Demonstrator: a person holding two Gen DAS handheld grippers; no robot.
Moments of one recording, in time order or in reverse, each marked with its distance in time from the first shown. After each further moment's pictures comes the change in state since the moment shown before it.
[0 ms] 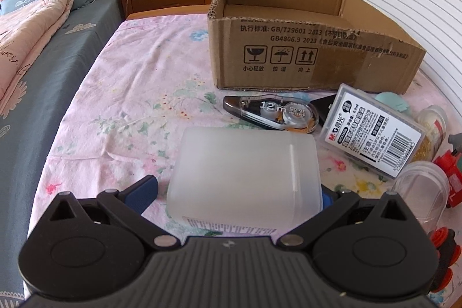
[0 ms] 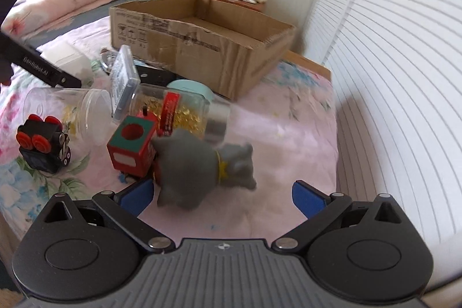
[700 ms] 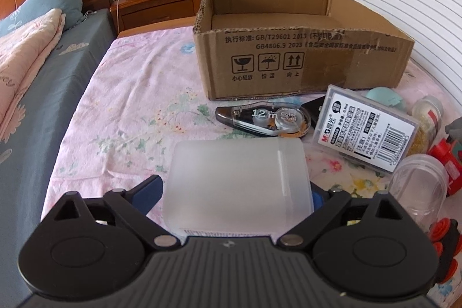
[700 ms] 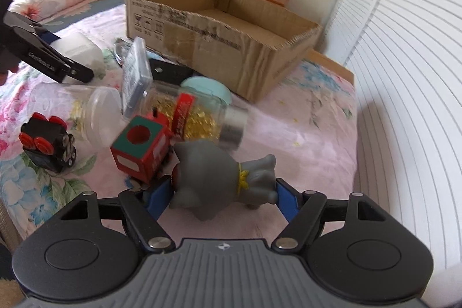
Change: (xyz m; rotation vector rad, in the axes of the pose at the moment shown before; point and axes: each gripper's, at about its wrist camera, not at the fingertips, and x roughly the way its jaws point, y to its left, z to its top) left arm -0.005 -0.007 0.001 0.095 -0.039 0.005; right arm 0.009 0.001 0.012 -0.034 0.051 0.058
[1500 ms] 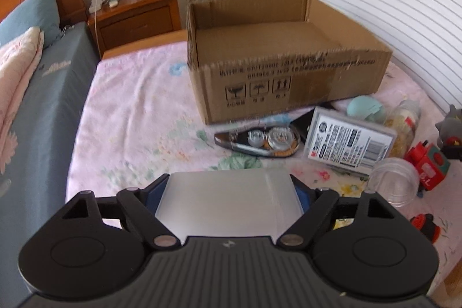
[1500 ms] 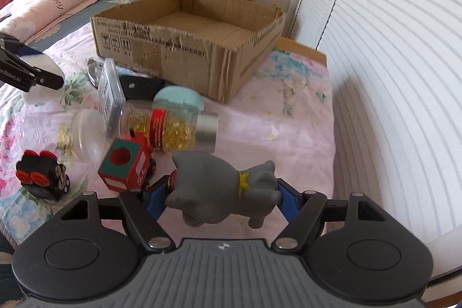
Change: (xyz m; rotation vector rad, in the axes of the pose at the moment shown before) left arm -0.023 0.017 0.030 0.099 0.011 -0.083; right arm -0.014 -0.014 0.014 0.140 0.021 -0.051
